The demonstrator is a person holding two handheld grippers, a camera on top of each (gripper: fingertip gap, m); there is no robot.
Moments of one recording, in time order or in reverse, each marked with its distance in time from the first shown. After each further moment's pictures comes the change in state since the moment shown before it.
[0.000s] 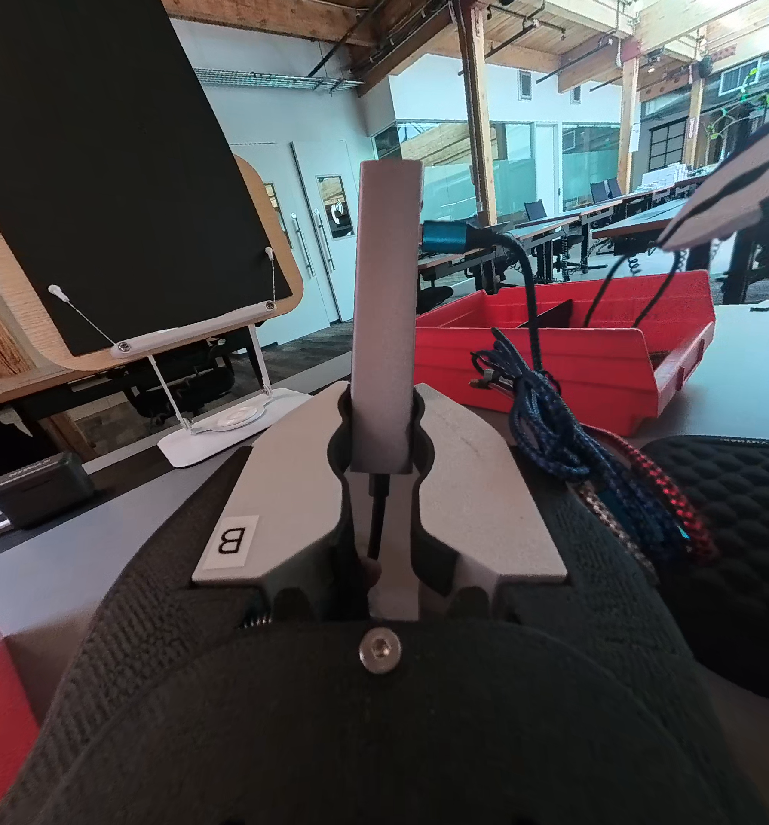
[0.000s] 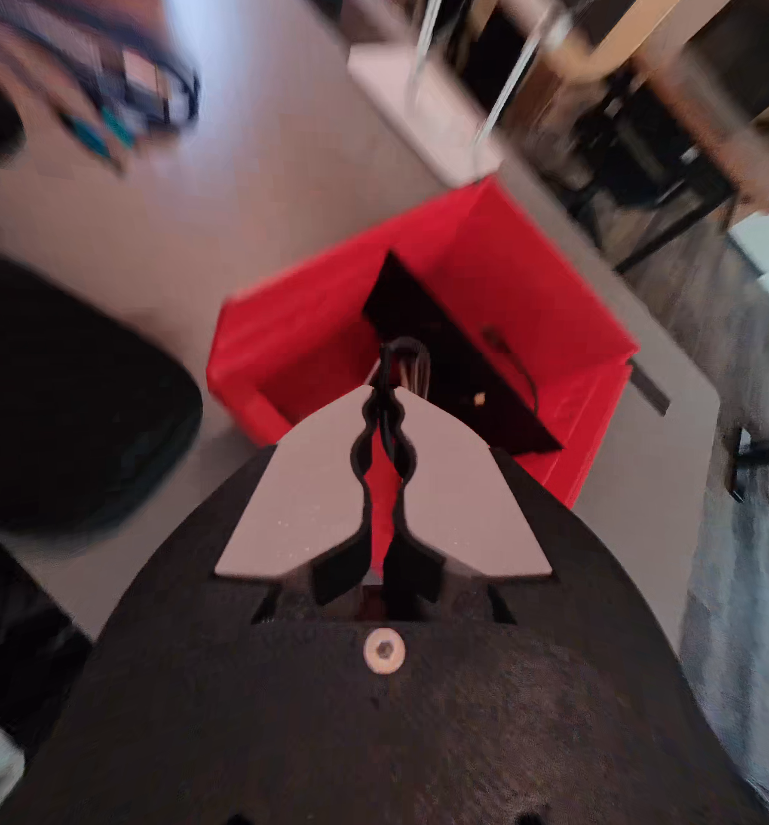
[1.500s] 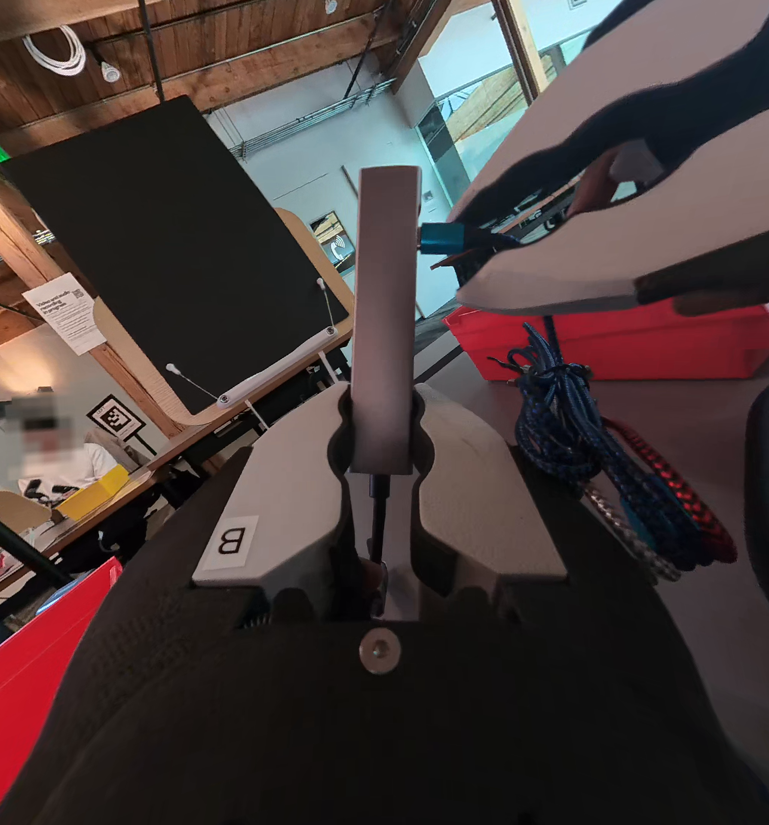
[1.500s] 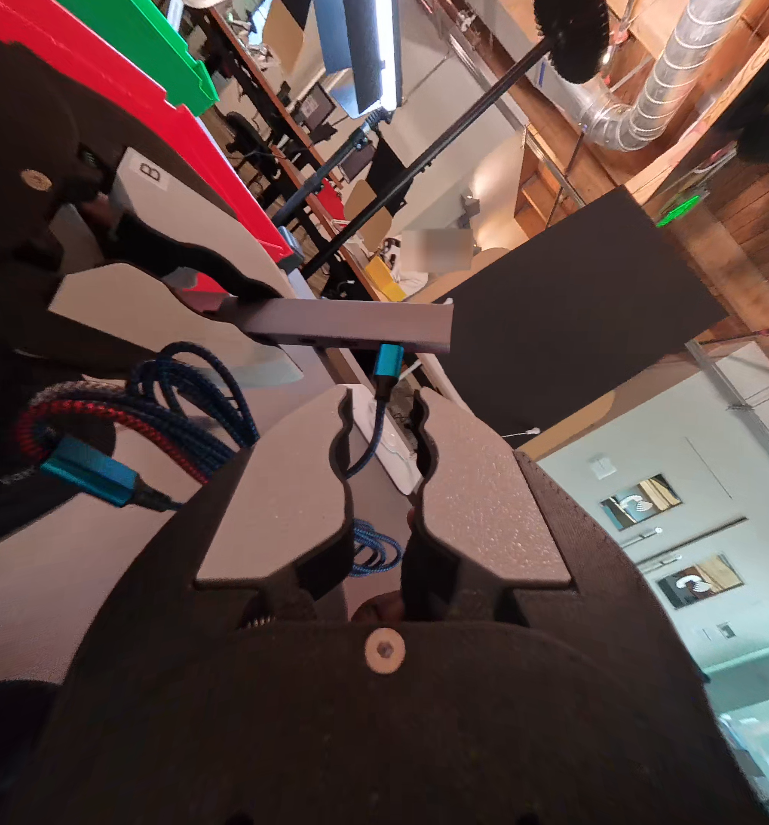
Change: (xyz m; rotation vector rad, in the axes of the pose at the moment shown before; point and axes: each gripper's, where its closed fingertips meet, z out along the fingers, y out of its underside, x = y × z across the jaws) left arm 0.005 -0.005 0.001 -0.011 -0.134 0.340; right arm -0.163 -0.175 0.078 0.501 0.310 -0.458
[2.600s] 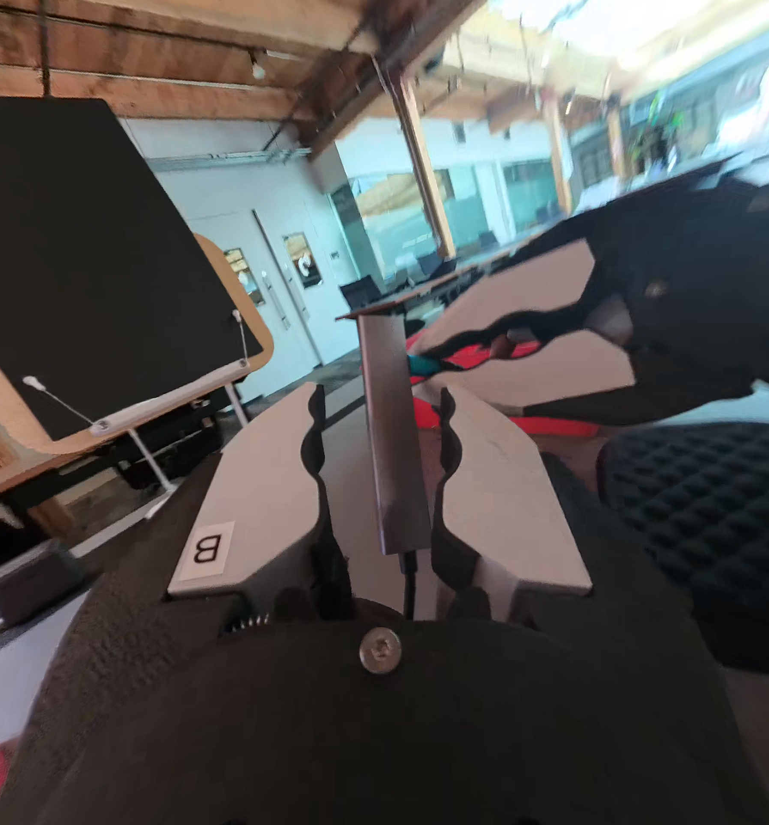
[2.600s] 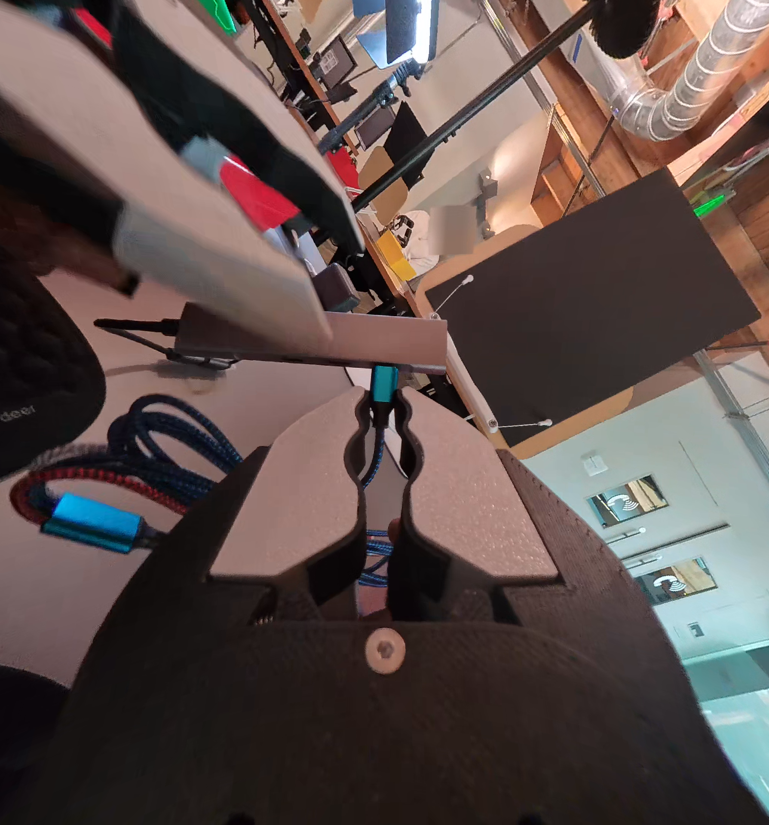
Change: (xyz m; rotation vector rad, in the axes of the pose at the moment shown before) left arm 0.014 -0.021 -0.009 0.130 0.216 -0.224; right arm -0.017 0.024 0.014 -0.053 -0.040 -0.069
